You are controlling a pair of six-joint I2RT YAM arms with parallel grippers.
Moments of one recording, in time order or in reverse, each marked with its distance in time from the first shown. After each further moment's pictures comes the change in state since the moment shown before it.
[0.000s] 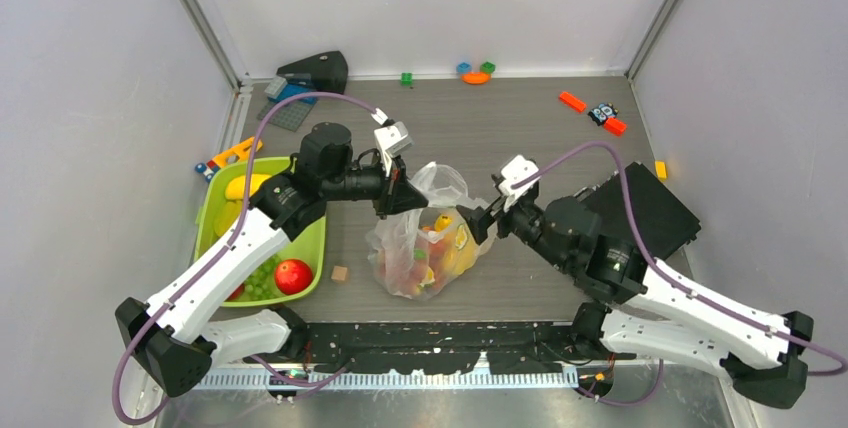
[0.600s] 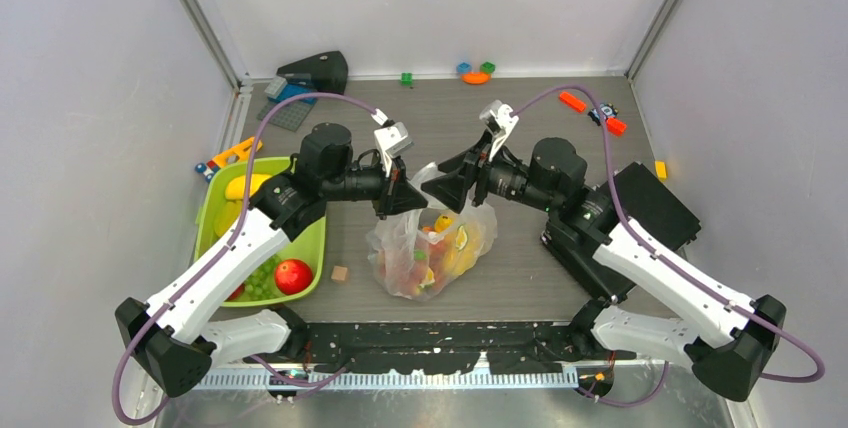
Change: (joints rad) left arm 0.000 -0.001 -0.002 -0.006 -0.007 0.003; right arm -0.330 0.262 0.220 0.128 -0.768 0.436
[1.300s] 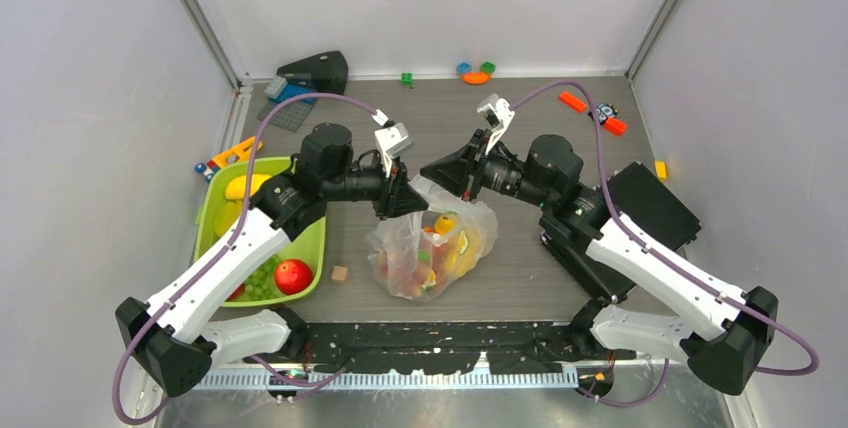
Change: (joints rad) left arm 0.000 0.000 -0.003 -0.001 0.008 0.000; right arm -0.005 0.056 0.002 0.134 -0.047 0.078
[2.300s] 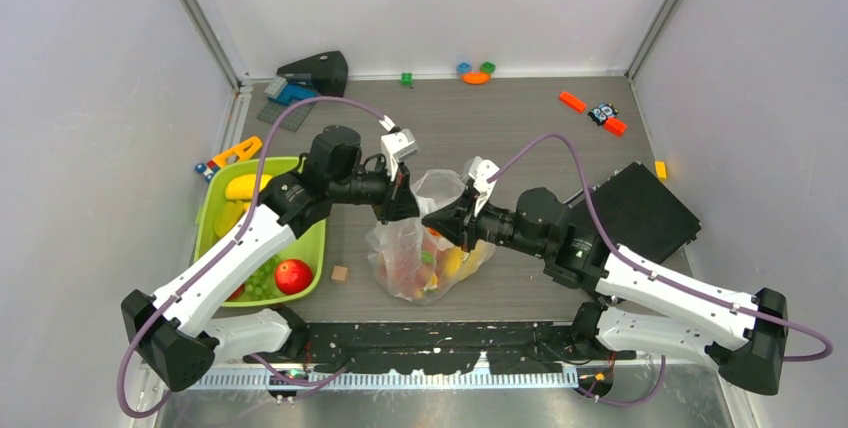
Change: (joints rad) left arm -0.006 0.029 0.000 -0.062 -0.014 0.000; right arm 0.257 -0.151 -0.211 -0.049 0.222 -0.244
